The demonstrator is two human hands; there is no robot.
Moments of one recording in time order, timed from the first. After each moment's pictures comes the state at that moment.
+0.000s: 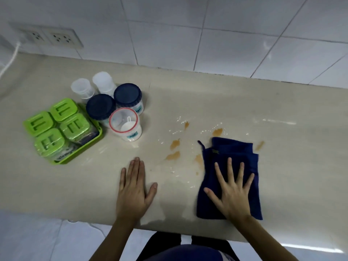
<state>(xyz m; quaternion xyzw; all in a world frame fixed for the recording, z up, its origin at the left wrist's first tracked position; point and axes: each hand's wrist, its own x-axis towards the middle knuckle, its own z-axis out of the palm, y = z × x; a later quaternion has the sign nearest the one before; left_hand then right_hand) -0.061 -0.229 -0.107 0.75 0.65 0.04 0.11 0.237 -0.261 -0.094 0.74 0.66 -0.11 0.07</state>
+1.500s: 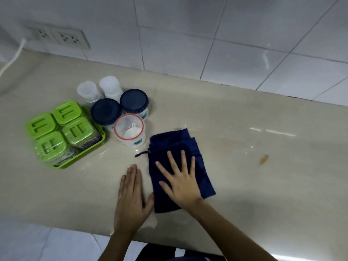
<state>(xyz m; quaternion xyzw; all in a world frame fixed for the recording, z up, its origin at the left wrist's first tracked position) -0.068 -0.226 -0.110 0.73 0.66 0.09 0.16 0.116 -0.184 -0.104 0.57 0.82 -0.09 0.03</state>
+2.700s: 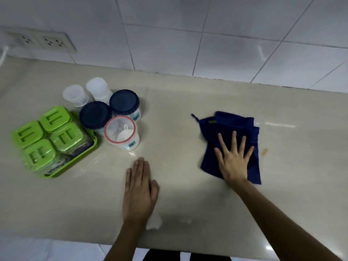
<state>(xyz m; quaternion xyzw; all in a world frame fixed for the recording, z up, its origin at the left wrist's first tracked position) -0.030 -0.194 -0.114 0.73 0.66 0.09 0.12 0.265 -0.138 -0.109 0.79 0.60 -0.09 0.02</state>
